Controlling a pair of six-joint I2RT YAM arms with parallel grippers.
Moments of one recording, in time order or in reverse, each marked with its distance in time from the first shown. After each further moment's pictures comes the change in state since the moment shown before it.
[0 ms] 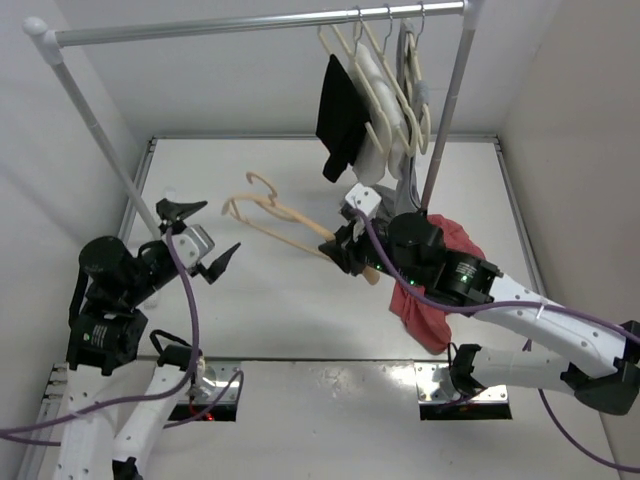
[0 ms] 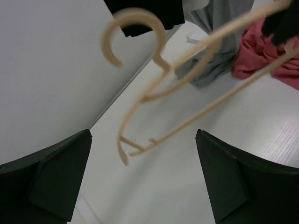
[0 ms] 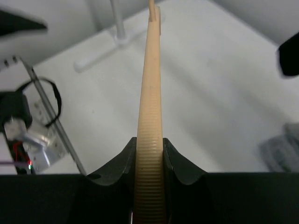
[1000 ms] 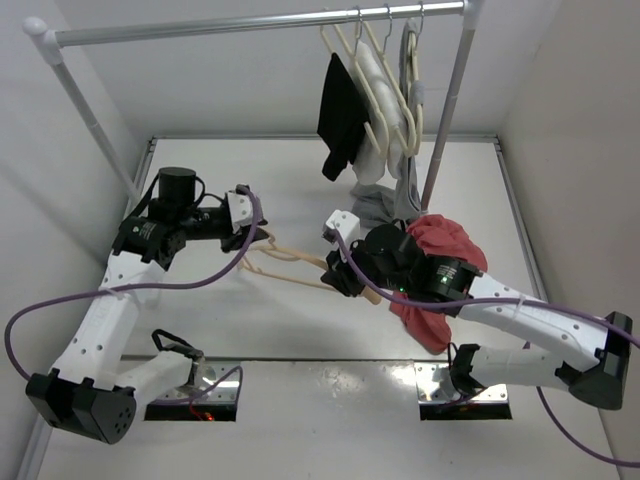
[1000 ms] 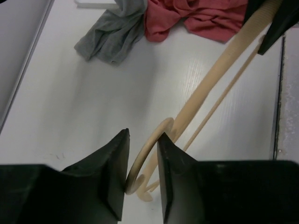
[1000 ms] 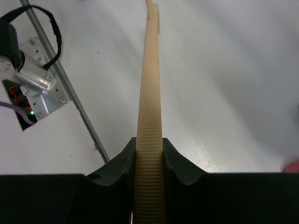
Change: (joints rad) left arm -0.099 0.517 0.169 -0.225 0.287 0.274; right arm 0.000 0.051 -0.092 -0.121 -0.119 0.031
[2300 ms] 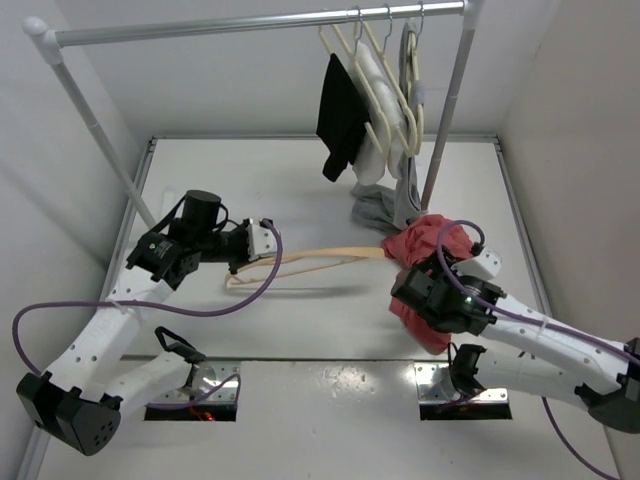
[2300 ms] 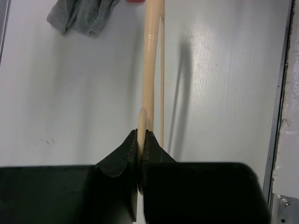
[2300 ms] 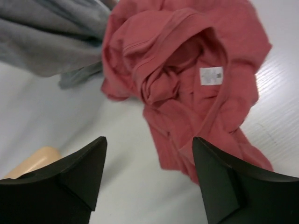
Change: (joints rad) left arm -0.176 -0.064 -0.123 -0.032 -0.254 0.079; right arm -0.026 -0.222 -0.207 -0.776 0.993 1.562
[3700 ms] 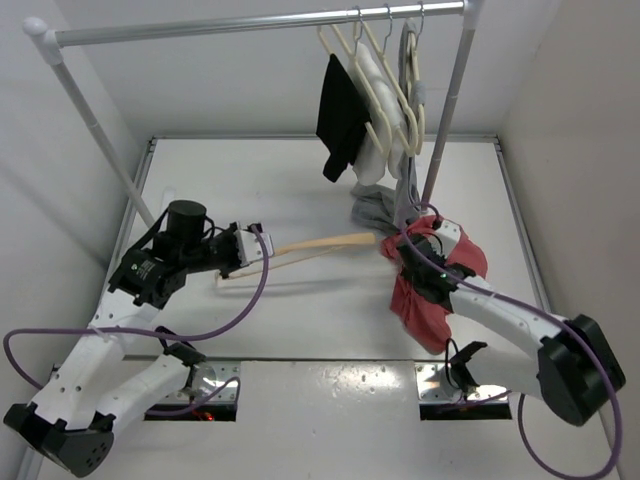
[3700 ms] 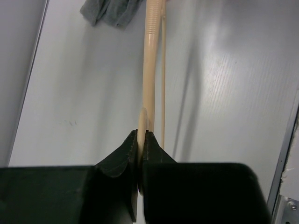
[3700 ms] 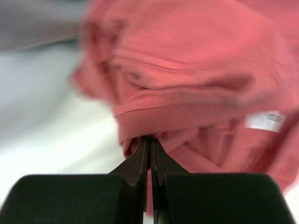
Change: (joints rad) left arm -0.010 -0.117 -0.007 0.006 -0.082 -0.052; right arm -0.440 0.315 -0.222 0.789 -0.351 -0.734
